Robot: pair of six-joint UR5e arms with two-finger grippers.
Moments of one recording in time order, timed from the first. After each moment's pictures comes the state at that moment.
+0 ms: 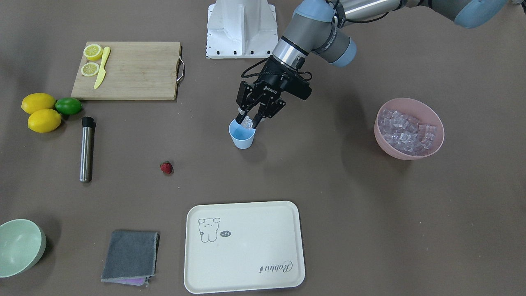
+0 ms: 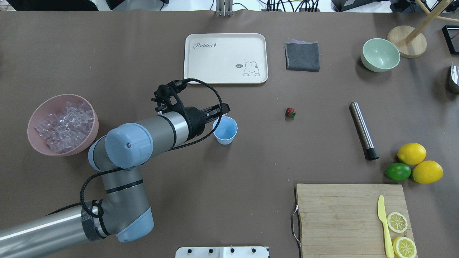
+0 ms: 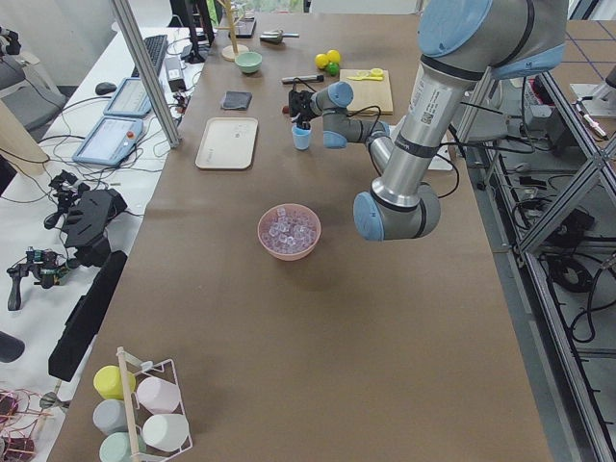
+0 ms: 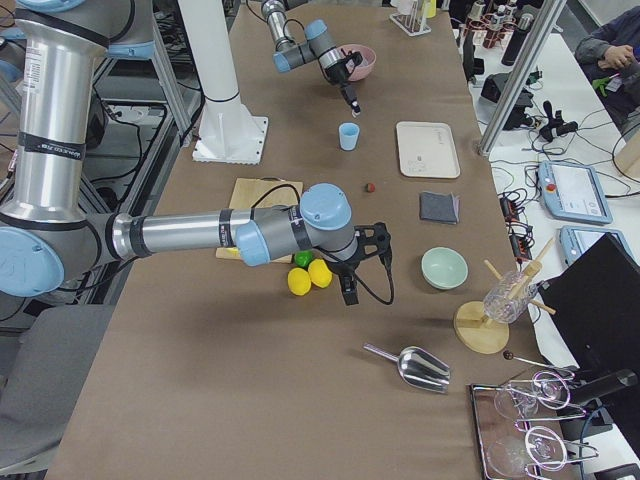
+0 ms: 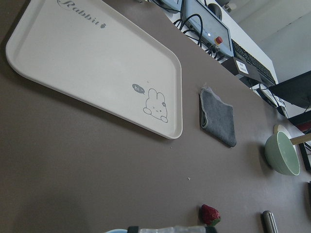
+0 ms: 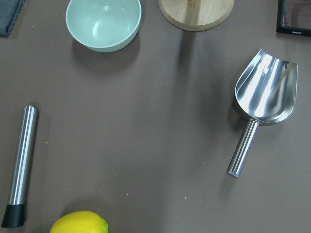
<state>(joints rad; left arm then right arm) -0.42 -2.14 -1.65 -2.41 -1.40 -1.59 1.53 -1.77 1.88 -1.32 2.38 0.14</state>
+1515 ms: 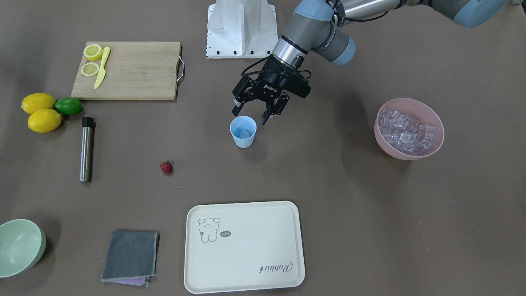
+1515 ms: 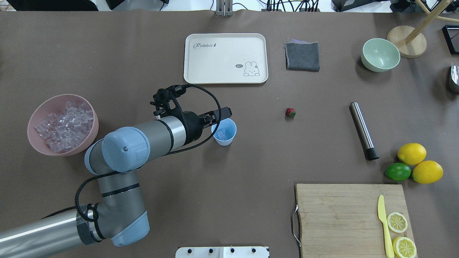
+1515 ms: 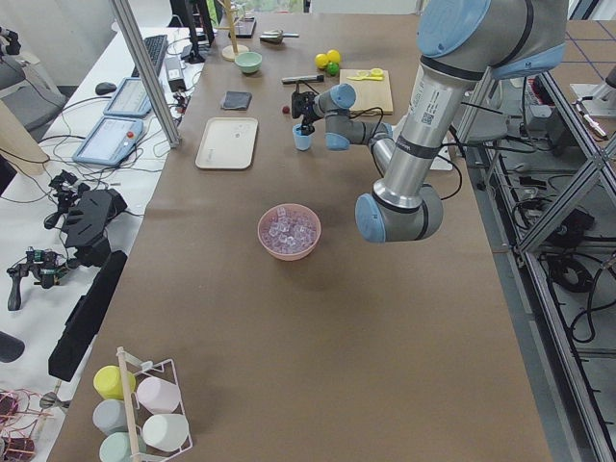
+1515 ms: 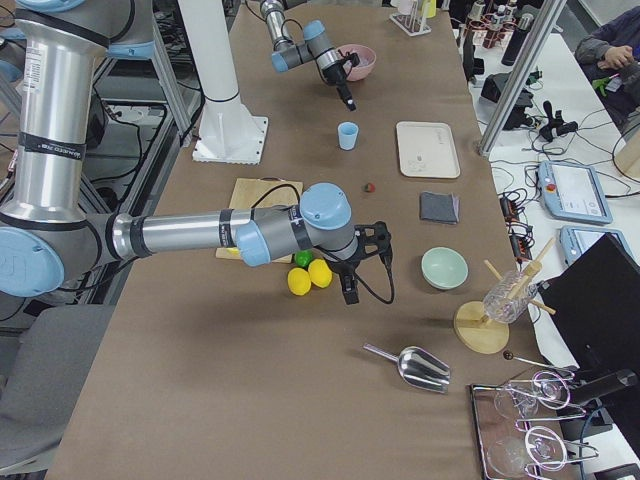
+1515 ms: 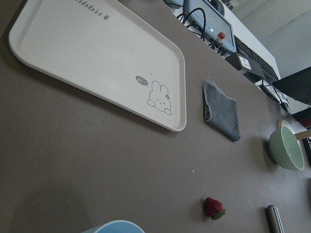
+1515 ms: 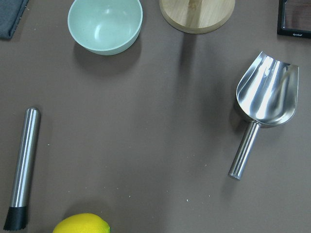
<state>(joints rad) -0.43 -2.11 -1.71 -2.35 -1.47 -1.51 1.53 -1.76 1.88 -1.31 2.39 0.15</state>
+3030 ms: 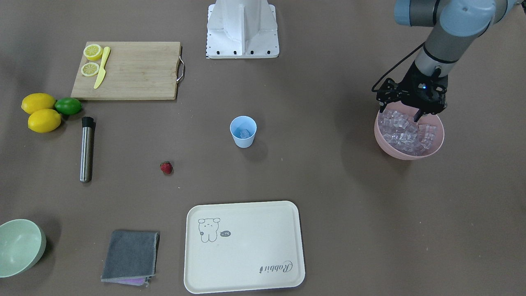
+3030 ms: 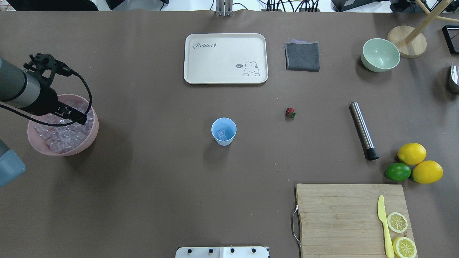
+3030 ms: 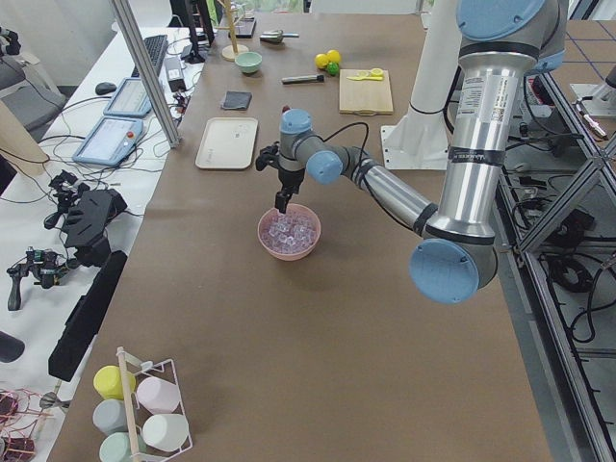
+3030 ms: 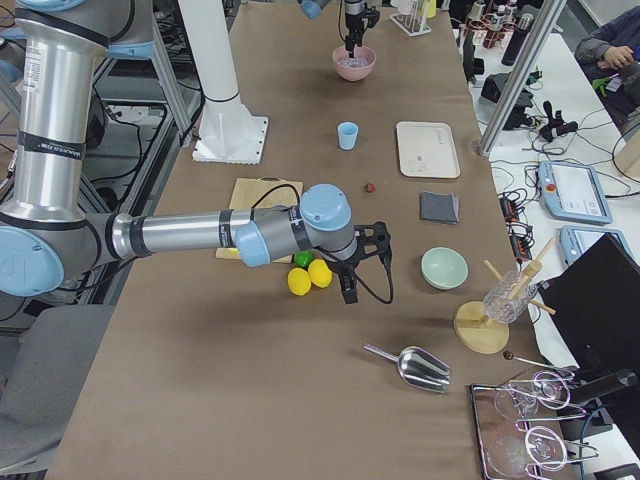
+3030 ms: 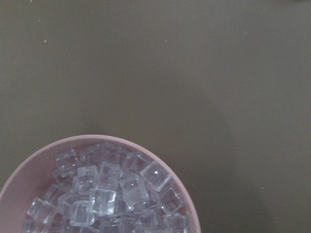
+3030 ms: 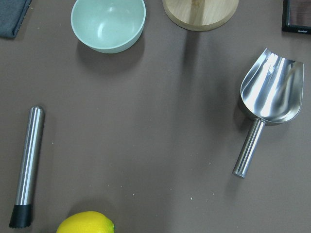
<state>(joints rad) -0.88 -1.69 -1.93 -1.76 -2.05 -0.53 1.53 -1.77 1.88 -1.31 2.40 0.15</state>
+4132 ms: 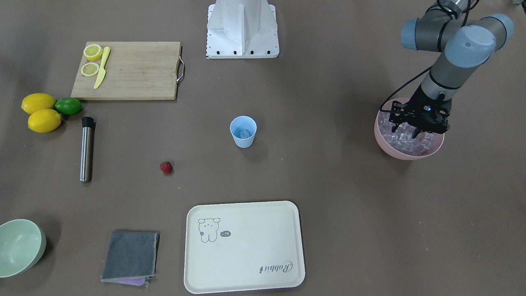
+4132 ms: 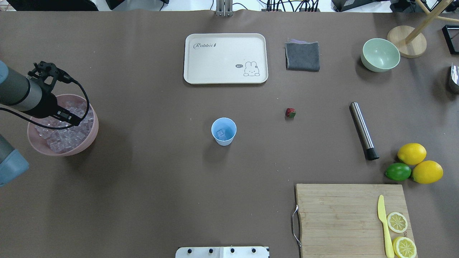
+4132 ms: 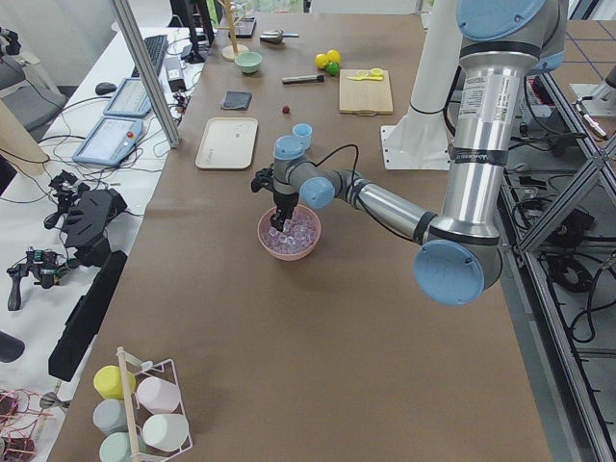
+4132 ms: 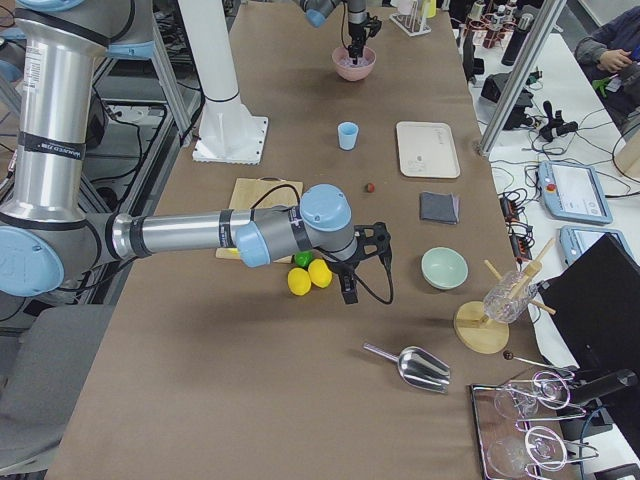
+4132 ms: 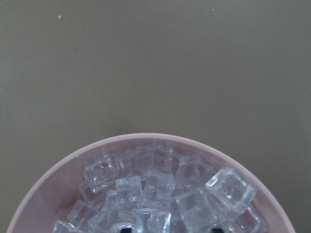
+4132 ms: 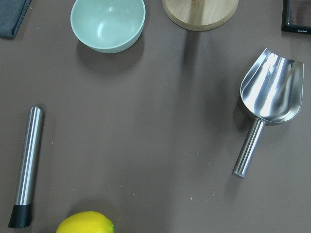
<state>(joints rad) -0.88 -1.68 -1.82 -1.86 -2.05 -0.47 1.53 -1.77 1.88 -1.31 2.40 0.15</state>
